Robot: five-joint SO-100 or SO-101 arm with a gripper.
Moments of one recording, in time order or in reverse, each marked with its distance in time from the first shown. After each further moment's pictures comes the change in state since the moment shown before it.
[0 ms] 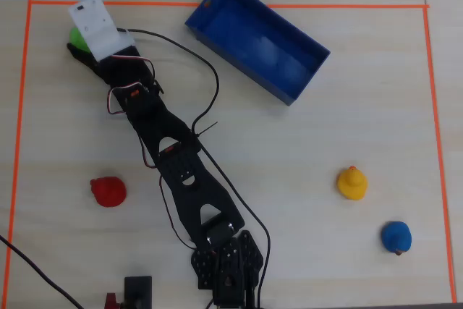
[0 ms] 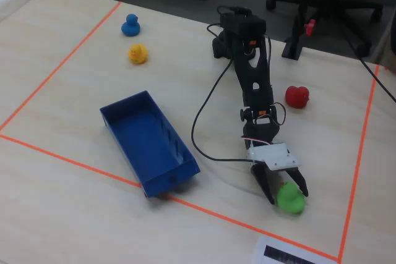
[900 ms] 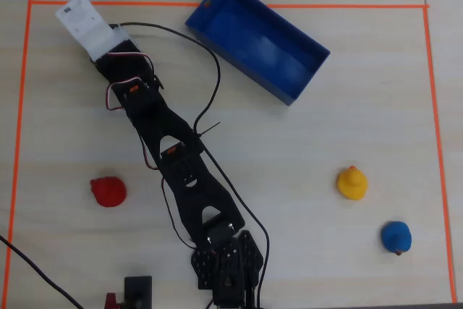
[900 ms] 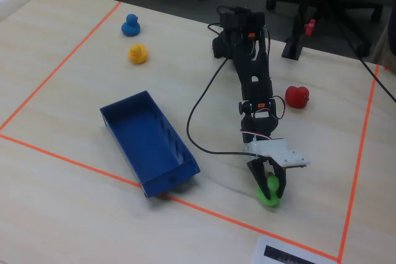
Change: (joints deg) arm 1.1 7.5 4.0 7.4 -12.8
